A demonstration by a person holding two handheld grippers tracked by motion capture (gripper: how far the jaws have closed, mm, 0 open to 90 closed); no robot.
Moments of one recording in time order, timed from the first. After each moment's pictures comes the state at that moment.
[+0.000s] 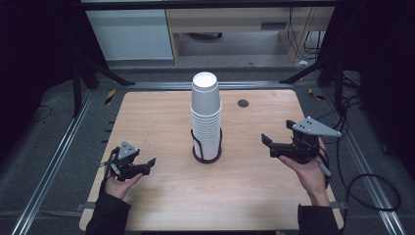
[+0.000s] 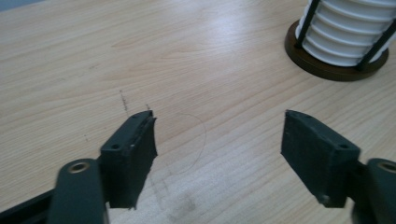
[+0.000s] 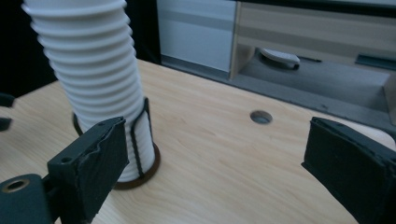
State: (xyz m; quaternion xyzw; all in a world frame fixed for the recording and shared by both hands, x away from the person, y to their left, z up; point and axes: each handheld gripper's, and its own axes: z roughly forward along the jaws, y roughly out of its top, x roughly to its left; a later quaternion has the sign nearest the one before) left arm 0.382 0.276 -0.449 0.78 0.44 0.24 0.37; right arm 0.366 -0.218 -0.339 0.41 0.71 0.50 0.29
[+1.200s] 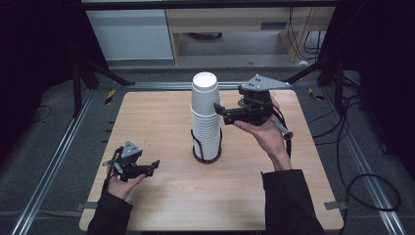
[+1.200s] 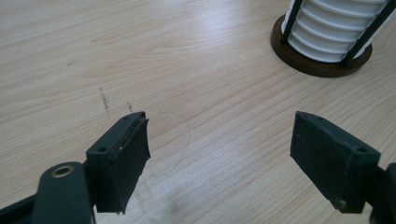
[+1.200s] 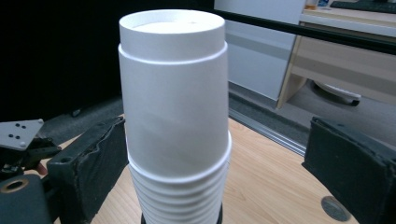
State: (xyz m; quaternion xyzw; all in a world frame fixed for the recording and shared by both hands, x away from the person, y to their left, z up) left arm 0.385 0.268 -0.451 0.79 0.43 0.22 0.37; right arm 0.423 -0.109 -0.263 0.32 0.74 0.54 0.24
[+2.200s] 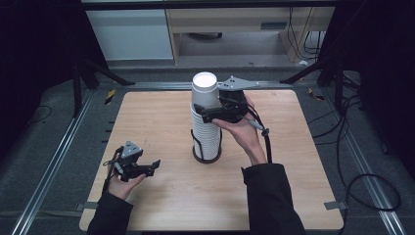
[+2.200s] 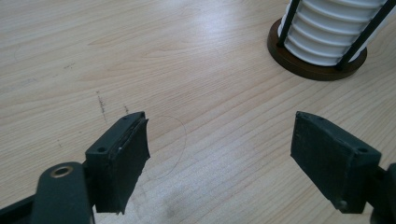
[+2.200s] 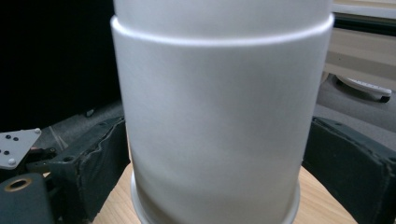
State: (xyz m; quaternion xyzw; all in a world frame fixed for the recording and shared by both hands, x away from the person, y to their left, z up) left arm 0.385 0.267 -0.450 0.79 0.43 0.22 0.38; right arm 0.451 -0.063 -0.291 0.32 0.74 0.55 0.21
